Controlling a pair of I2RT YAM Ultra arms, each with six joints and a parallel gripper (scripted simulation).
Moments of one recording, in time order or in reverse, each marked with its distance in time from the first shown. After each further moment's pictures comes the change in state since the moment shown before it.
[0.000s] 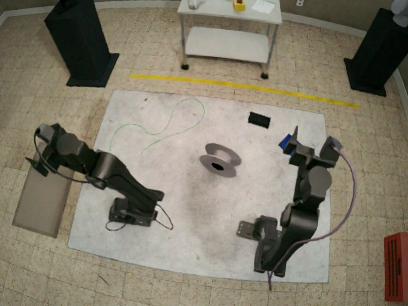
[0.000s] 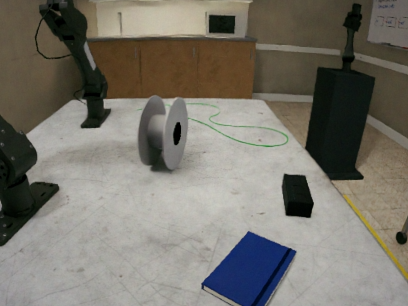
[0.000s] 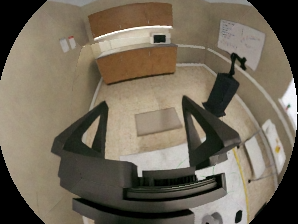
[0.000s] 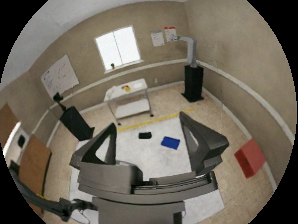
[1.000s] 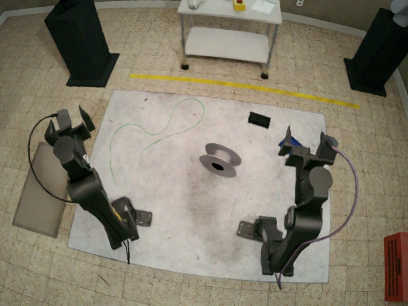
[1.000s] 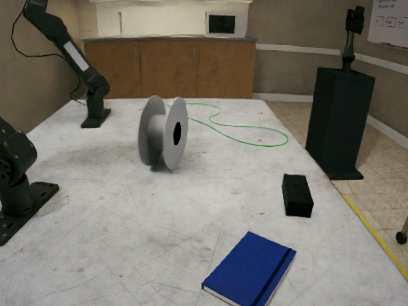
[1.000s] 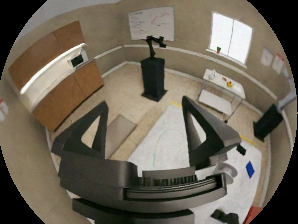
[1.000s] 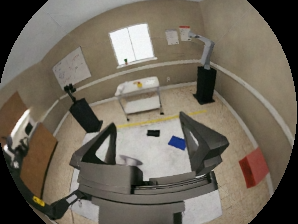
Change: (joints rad) left arm -0.795 0.000 0.000 0.001 -0.004 0.000; right arm 0.135 0.000 0.000 0.000 0.001 0.000
